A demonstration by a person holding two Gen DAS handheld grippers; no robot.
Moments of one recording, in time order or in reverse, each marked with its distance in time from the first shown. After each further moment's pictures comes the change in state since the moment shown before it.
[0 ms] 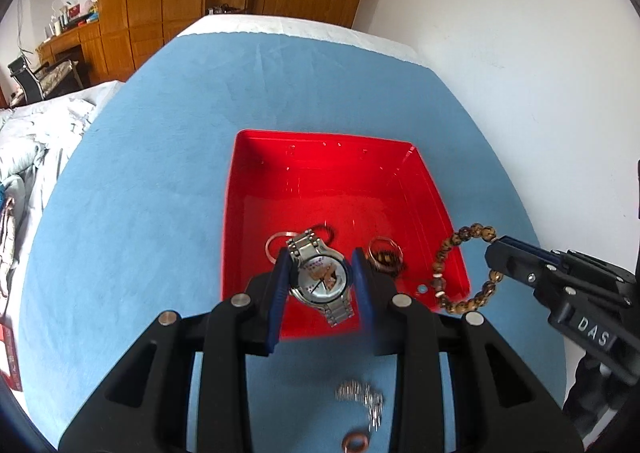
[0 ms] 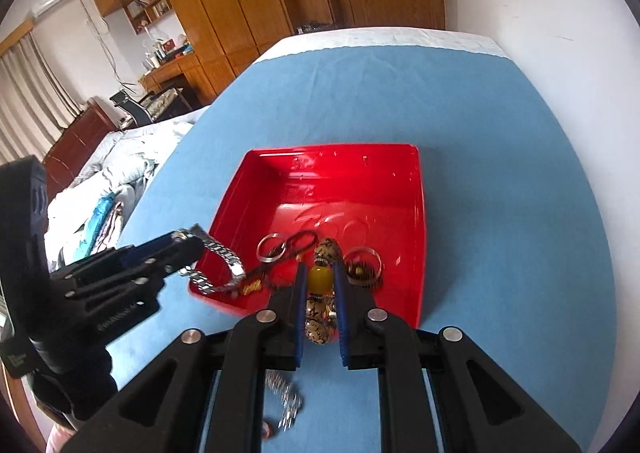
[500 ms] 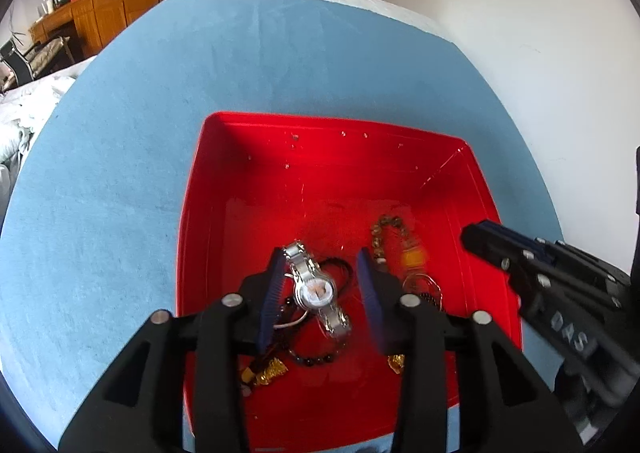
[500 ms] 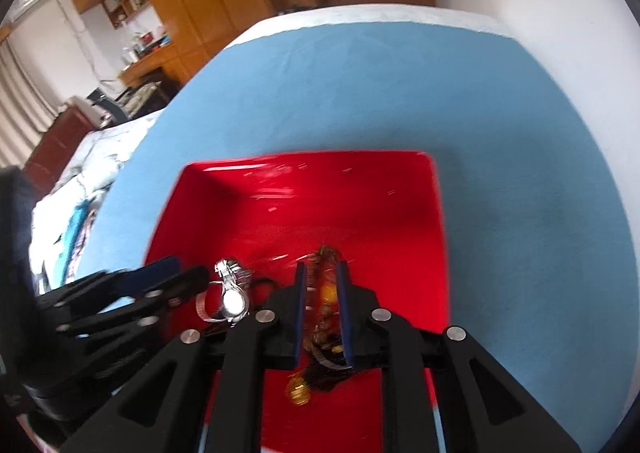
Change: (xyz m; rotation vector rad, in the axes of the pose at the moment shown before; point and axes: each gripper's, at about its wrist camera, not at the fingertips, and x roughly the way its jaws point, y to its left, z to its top) left arm 0.096 0.008 0.033 -0.029 0.104 0.001; right arm 0.094 -0.032 0.037 0.037 0.037 -0.053
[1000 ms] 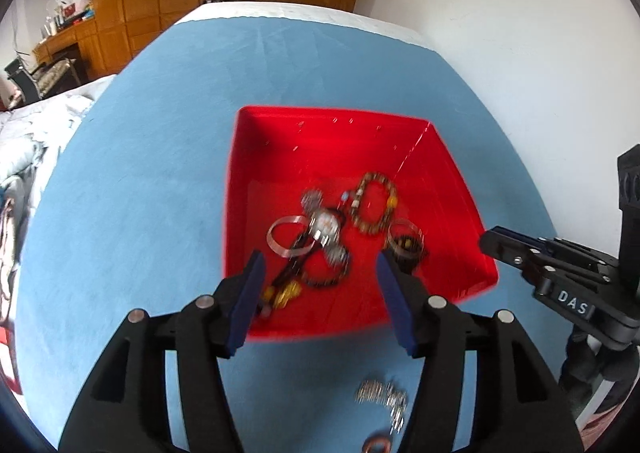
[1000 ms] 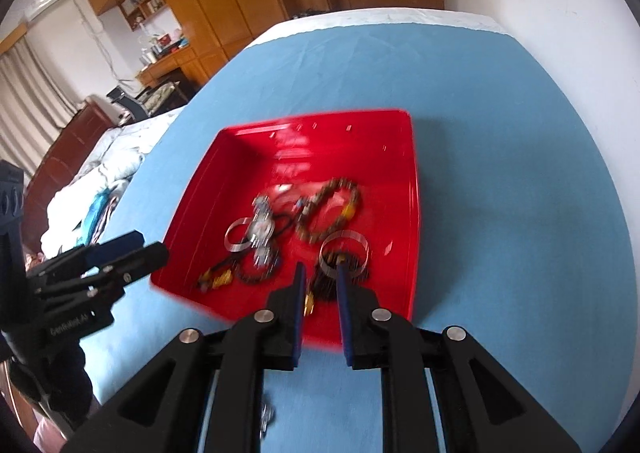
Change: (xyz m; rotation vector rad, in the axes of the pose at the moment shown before) left arm -0.076 0.002 -0.066 0.049 -0.071 0.025; right arm -0.058 -0.005 -0.068 -0.023 -0.001 0.080
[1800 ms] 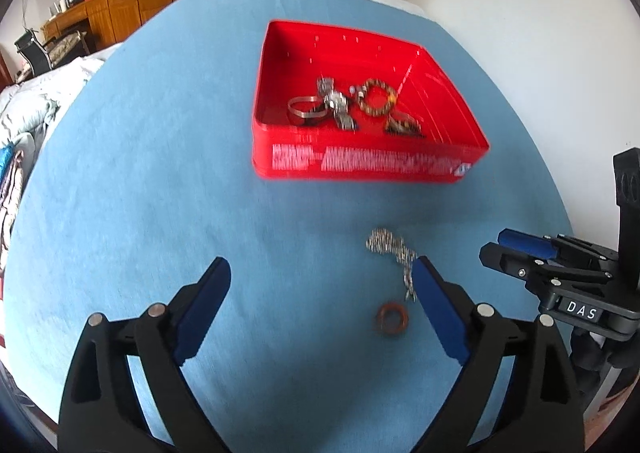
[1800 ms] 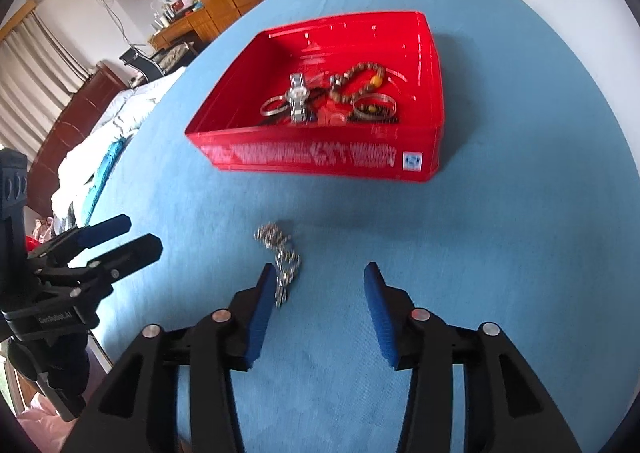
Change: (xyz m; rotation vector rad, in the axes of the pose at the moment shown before) left arm -0.033 0.012 -0.121 -0.025 0.077 -0.003; right arm -0.016 0.023 -0.118 -0.024 0.130 0.031
